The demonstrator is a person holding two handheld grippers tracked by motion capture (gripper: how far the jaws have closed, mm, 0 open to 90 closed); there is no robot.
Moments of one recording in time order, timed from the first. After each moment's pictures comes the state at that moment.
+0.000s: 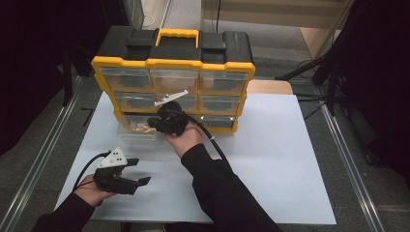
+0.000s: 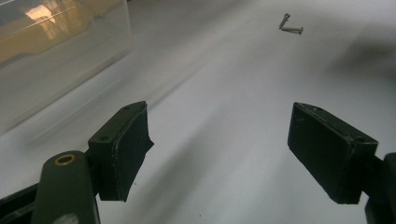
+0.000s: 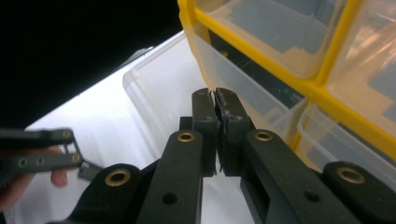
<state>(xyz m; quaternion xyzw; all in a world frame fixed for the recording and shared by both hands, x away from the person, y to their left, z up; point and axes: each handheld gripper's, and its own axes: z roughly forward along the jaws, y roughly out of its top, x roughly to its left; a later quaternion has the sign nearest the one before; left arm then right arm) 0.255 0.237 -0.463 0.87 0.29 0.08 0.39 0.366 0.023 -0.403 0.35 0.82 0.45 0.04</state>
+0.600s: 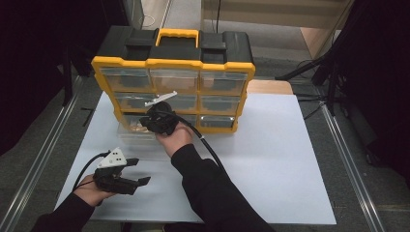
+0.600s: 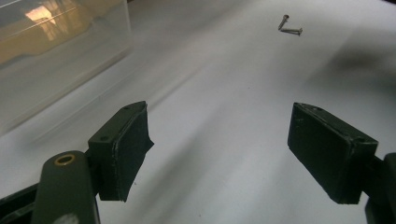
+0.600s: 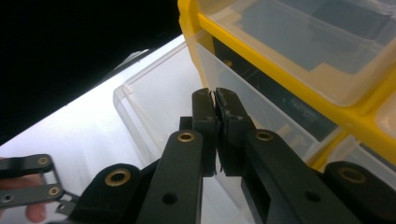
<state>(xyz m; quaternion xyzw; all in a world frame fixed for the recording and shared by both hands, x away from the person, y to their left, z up) 0.254 0.238 -0.463 0.87 0.29 0.08 0.40 0.375 0.050 -0.414 0.35 0.82 0.44 0.05</state>
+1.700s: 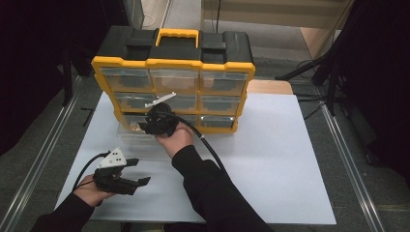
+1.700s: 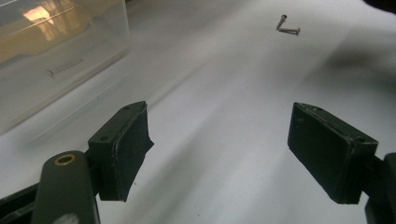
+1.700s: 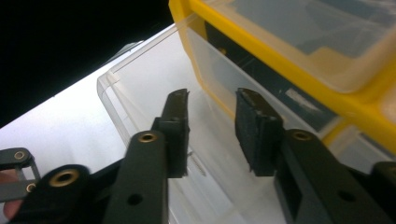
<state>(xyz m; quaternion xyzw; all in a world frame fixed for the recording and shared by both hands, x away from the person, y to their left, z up) 0.254 0.238 -0.463 0.87 0.29 0.08 0.40 0.378 0.050 -0.421 0.35 0.83 0.43 0.05</state>
